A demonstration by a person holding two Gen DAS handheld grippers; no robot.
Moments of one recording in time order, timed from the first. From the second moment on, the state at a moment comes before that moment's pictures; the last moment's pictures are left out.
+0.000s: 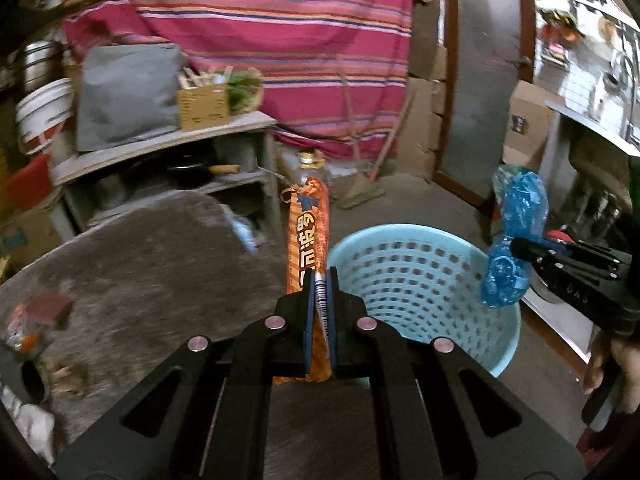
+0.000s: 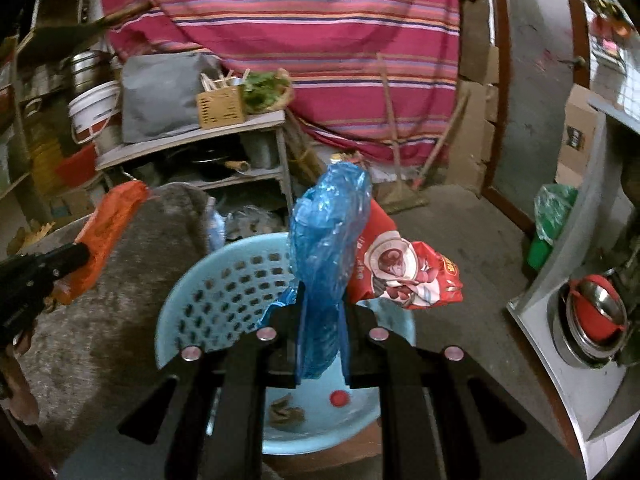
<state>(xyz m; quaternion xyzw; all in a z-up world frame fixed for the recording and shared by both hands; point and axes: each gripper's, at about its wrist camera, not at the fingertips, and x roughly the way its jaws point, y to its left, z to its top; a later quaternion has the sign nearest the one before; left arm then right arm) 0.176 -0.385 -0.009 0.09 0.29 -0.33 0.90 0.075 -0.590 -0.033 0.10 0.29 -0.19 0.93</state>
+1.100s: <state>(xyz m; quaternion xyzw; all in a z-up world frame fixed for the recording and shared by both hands) 0.195 -0.230 0.008 0.05 0.28 -0.21 0.94 0.115 -0.545 -0.054 0.07 0.31 -0.22 0.92</state>
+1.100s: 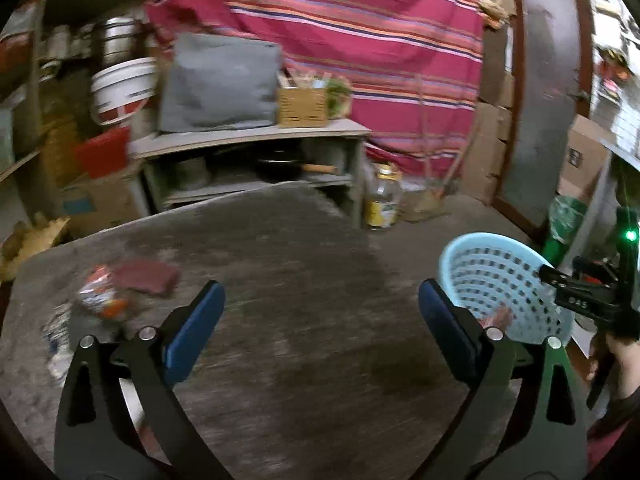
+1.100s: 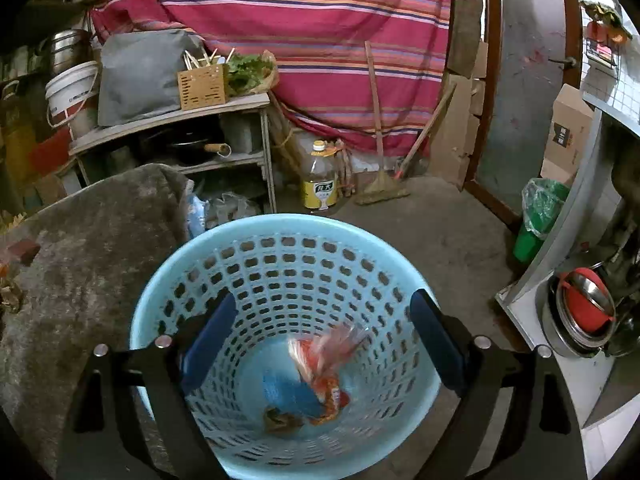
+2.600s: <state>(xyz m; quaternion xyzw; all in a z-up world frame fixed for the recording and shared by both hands) 0.206 -0.033 -0.083 0.06 0.37 -0.11 0.92 0.165 -0.319 -0.056 0.00 0.33 -0.09 0.94</state>
